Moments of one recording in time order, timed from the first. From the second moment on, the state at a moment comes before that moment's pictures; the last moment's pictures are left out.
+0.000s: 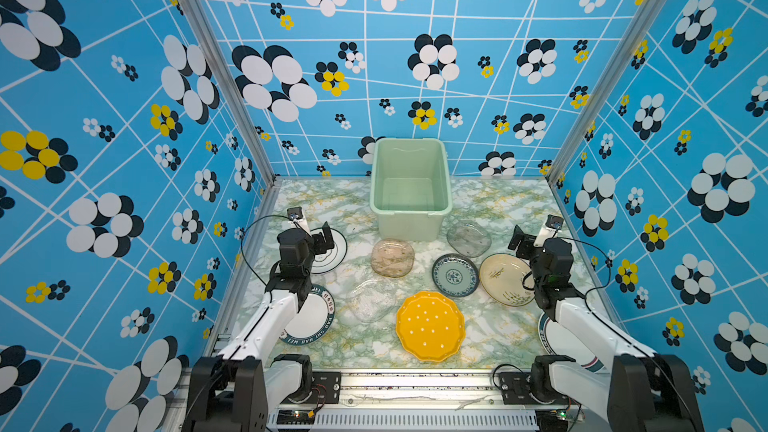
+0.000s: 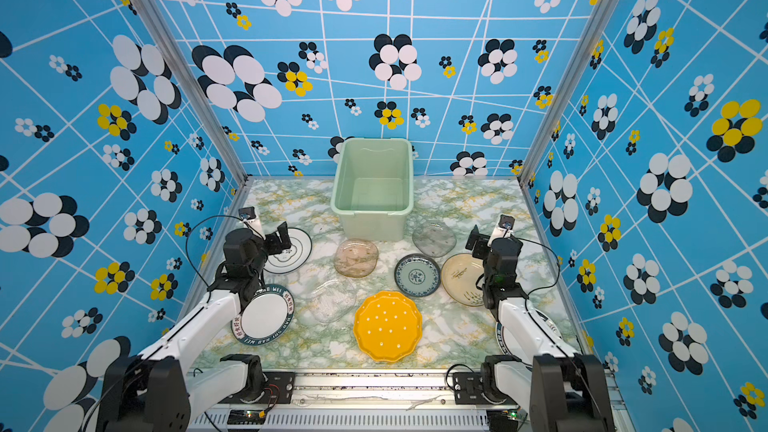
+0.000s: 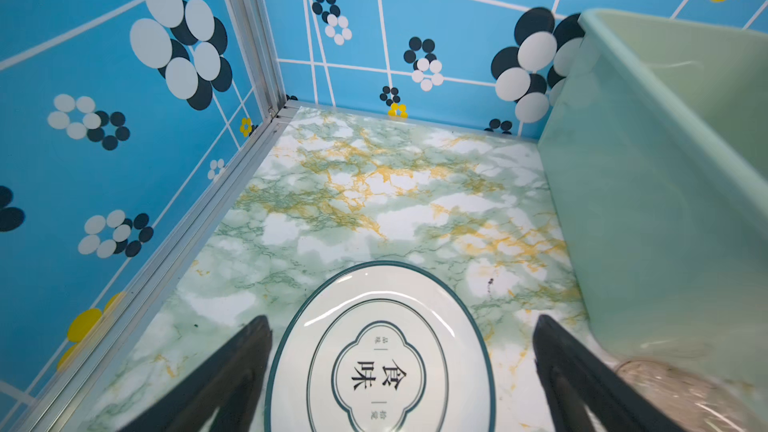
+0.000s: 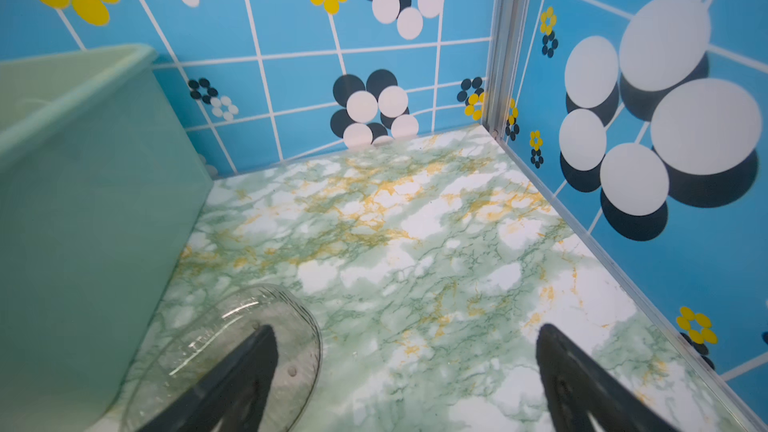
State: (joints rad) left arm -0.05 1.05 0.60 0.14 -0.13 -0.19; right arm 0.02 1.03 0.47 0.32 0.25 0.16
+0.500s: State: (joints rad) left arm 0.06 0.76 0.61 -0.30 0.34 -0.84; right arm 0.02 0.58 0.76 -0.57 0.00 0.65
